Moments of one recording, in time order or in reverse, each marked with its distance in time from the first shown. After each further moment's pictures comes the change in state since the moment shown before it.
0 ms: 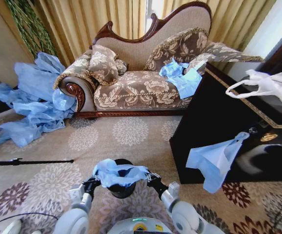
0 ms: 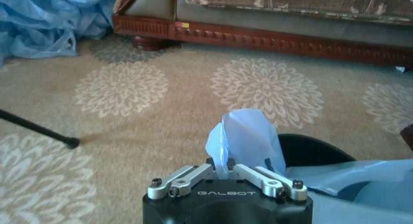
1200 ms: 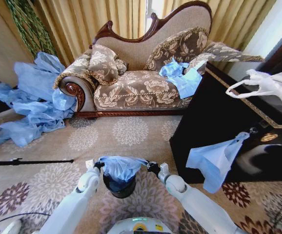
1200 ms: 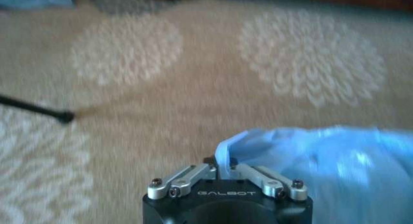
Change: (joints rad) left arm -0.385 0.081 0.093 0.374 -0.257 0.147 -0.083; right arm 0.332 0.024 -0.152 -0.457 -0.061 -0.006 -0.247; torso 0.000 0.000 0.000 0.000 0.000
